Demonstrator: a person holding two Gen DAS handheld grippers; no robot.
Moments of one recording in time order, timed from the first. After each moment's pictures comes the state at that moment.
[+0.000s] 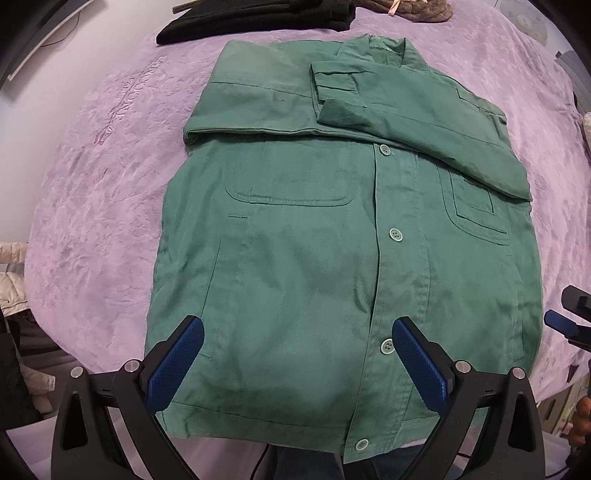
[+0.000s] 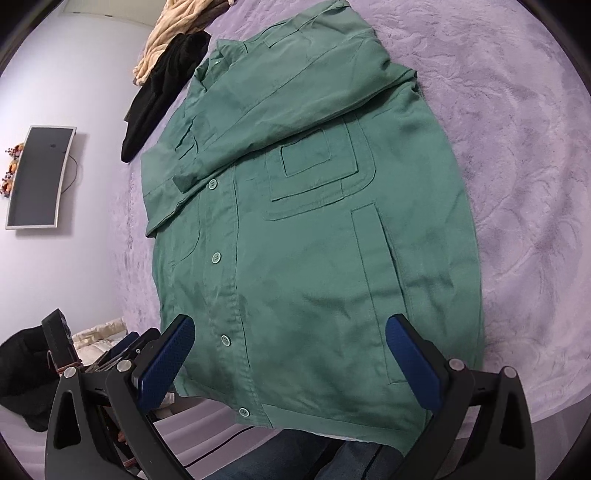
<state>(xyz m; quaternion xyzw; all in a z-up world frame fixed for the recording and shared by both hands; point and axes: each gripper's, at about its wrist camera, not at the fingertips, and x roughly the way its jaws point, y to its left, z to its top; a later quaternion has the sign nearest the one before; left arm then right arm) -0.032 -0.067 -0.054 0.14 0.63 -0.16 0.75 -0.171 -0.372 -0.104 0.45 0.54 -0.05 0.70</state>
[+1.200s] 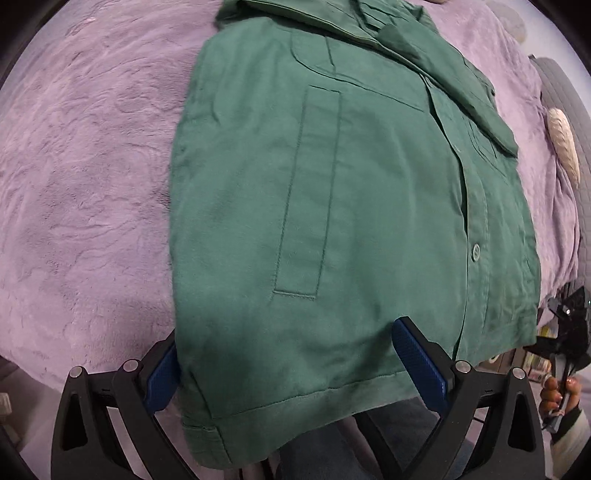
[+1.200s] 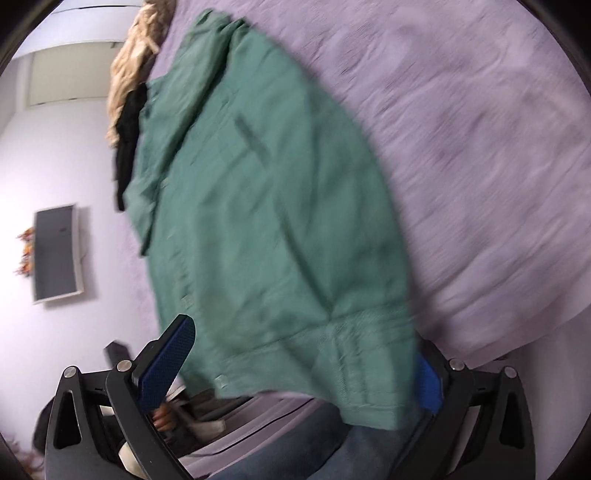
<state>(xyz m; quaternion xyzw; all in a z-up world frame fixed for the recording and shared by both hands) -0.027 0.051 -0.142 0.07 0.70 -0.28 0.66 -0.304 -0.338 -0.174 0.61 0.45 -0.07 0.65</state>
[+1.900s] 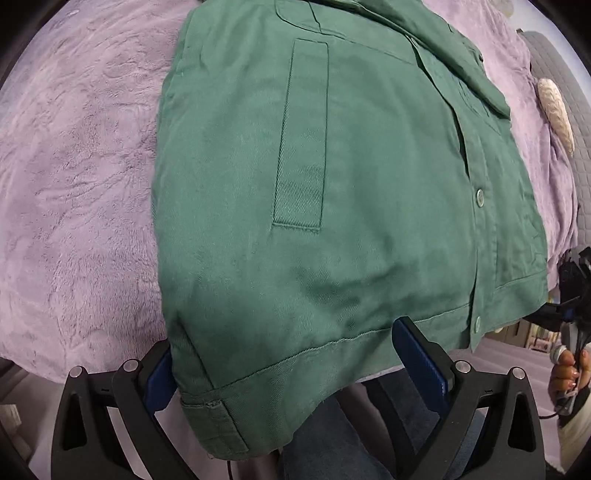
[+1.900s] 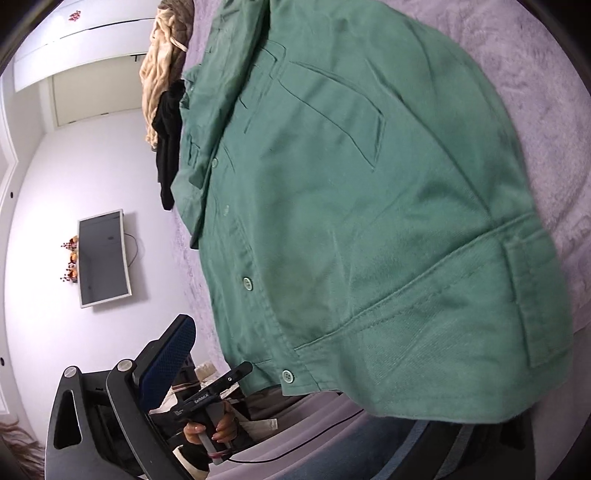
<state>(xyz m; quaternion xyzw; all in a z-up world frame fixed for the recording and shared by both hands) -0.045 0.067 -0.154 0.10 0.71 -0.30 0.63 -0.284 -0.295 -0.182 0.66 0.40 -0.03 0.64</state>
